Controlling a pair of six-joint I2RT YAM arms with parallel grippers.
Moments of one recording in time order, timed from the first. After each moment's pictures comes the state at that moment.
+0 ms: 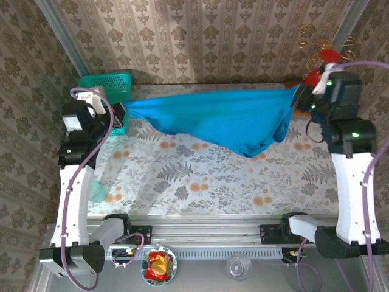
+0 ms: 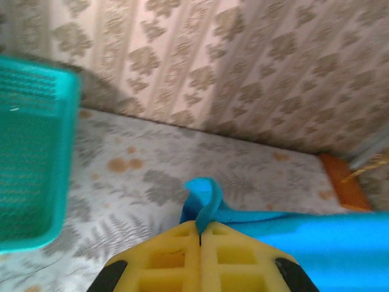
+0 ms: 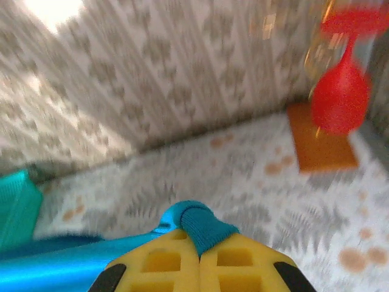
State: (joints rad) left arm 0.01 1.00 1.18 -0.46 0.43 -0.35; right arm 0.01 1.17 1.84 -1.00 0.06 0.34
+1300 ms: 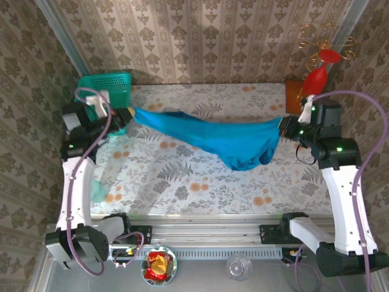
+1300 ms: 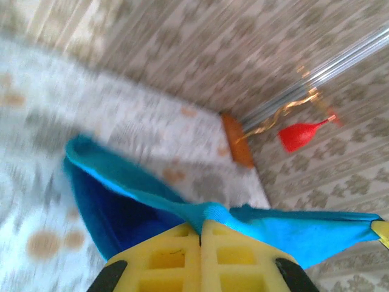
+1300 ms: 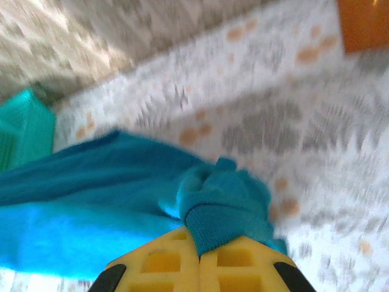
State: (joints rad) left arm 0.11 1.07 1.02 -0.41 0.85 -0.51; right arm 0.00 0.99 1.27 -0.97 -0.21 0.44
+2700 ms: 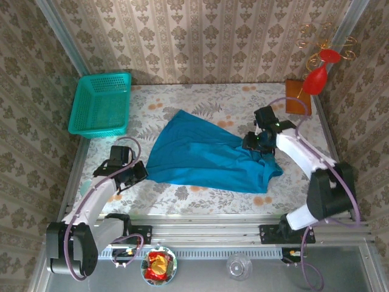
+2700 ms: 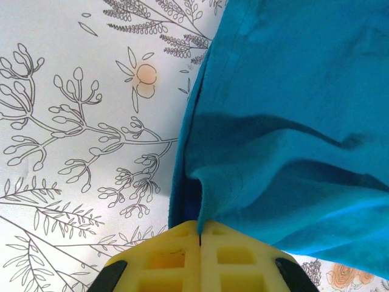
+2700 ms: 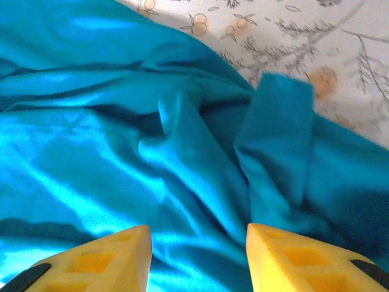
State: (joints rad) left arm -0.15 1.00 0.53 -0.60 0.26 -0.56; right arm 0.22 1.56 1.13 -0.77 -0.10 0.46
